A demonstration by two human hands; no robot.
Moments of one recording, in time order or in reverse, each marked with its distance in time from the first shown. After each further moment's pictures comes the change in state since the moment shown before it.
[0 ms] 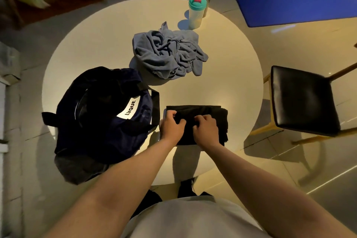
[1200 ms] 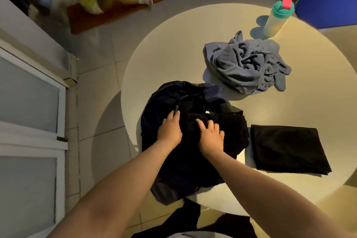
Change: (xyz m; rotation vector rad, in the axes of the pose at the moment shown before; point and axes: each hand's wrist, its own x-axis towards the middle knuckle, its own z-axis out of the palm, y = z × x) left_hand 0.112 -0.118 -0.299 0.624 -0.123 0.087; right_hand 0.026 -0.251 0.193 -0.352 -0.137 -0.154
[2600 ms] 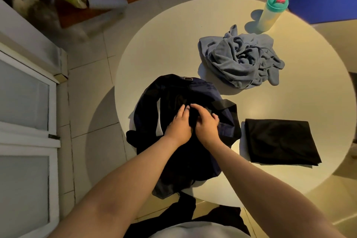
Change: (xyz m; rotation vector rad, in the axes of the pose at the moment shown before) left_hand 0.003 0.023 0.024 -0.036 -0.086 0.182; right_hand 0.008 -0.005 -0.023 0.656 0.197 -0.091
